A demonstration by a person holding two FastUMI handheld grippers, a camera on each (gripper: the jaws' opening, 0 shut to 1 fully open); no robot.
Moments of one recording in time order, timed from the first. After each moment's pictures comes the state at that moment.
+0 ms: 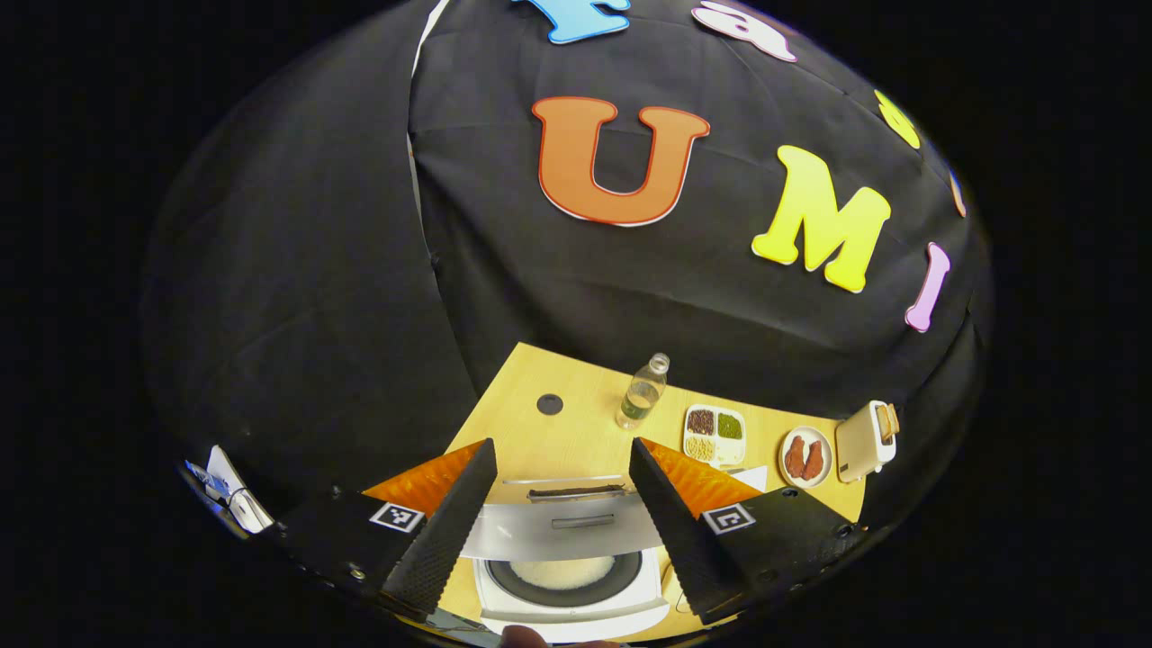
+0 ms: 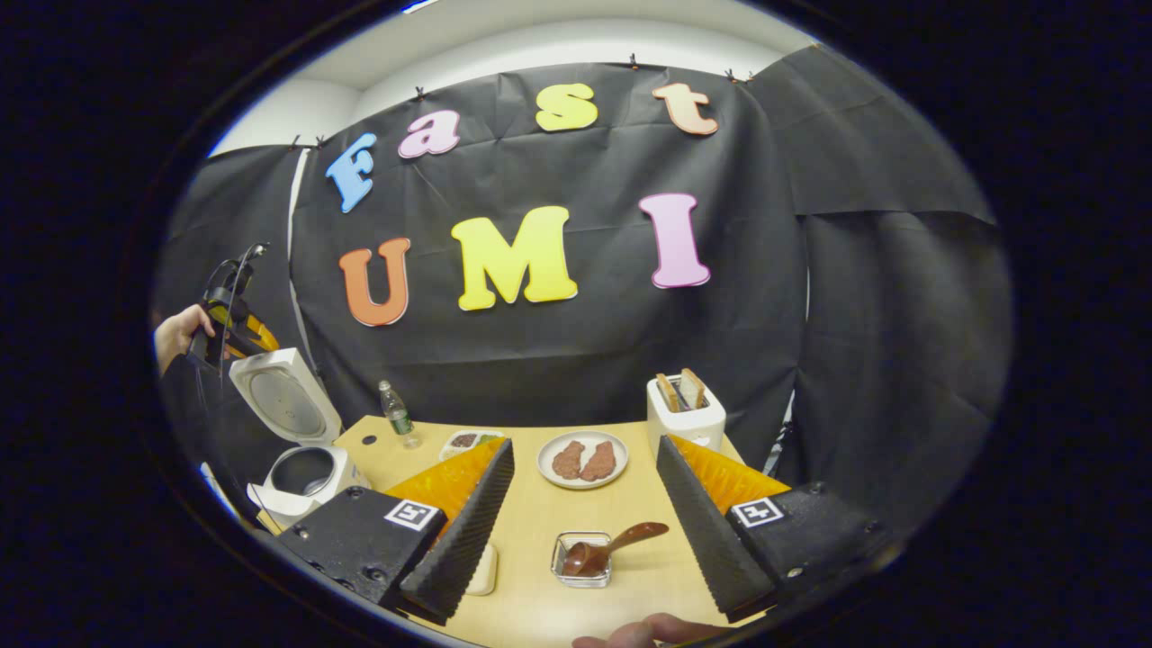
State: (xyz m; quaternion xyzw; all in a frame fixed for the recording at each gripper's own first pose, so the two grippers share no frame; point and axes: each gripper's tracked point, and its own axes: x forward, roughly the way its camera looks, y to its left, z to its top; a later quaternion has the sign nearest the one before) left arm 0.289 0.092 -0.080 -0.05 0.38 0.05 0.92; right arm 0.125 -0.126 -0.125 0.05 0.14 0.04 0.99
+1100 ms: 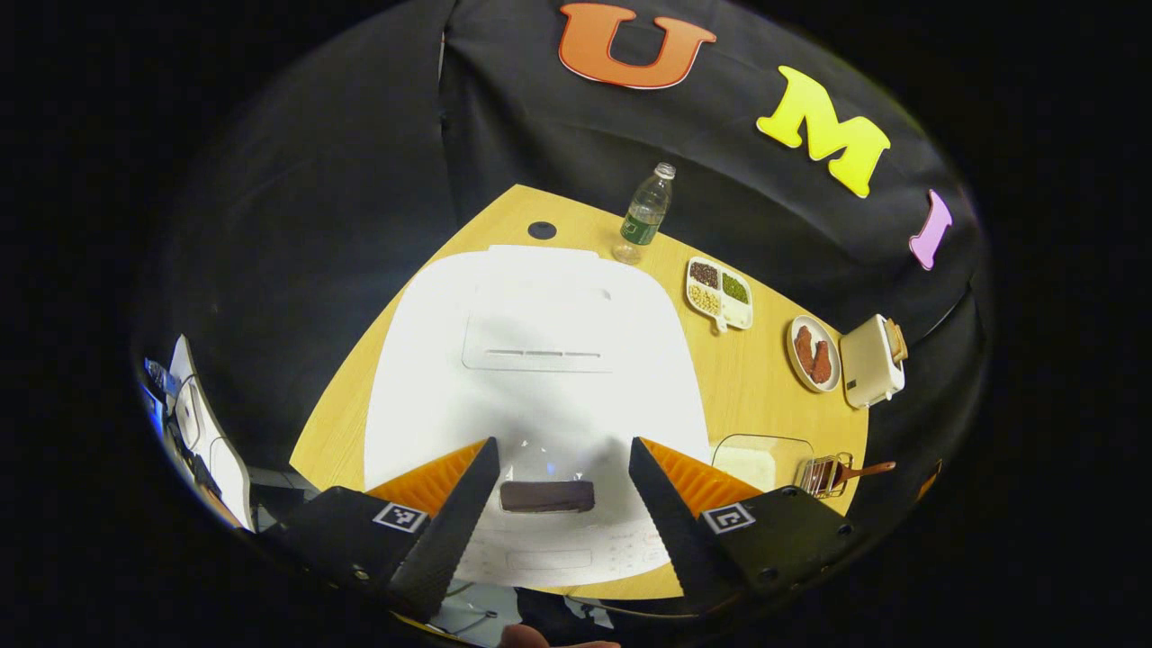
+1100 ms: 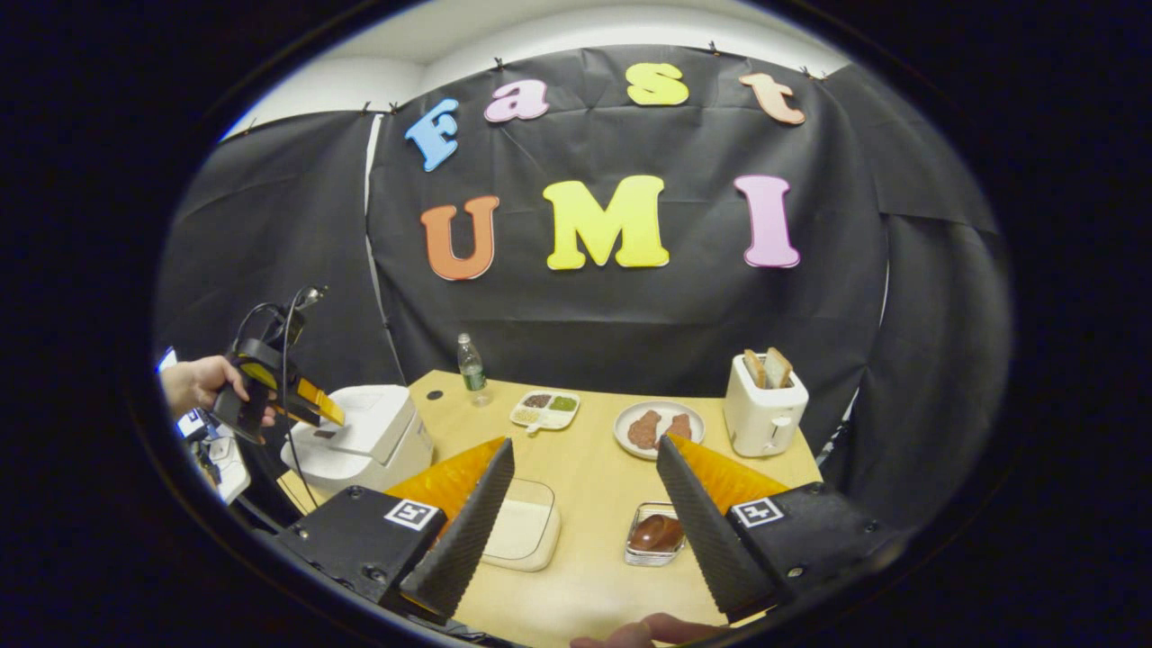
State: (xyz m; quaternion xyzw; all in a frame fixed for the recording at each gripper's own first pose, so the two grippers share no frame) left arm 0.130 0.040 -0.250 -0.11 0.49 0.06 0.86; right arm 0.092 -0.038 -0.156 0.01 0.19 0.14 0.97
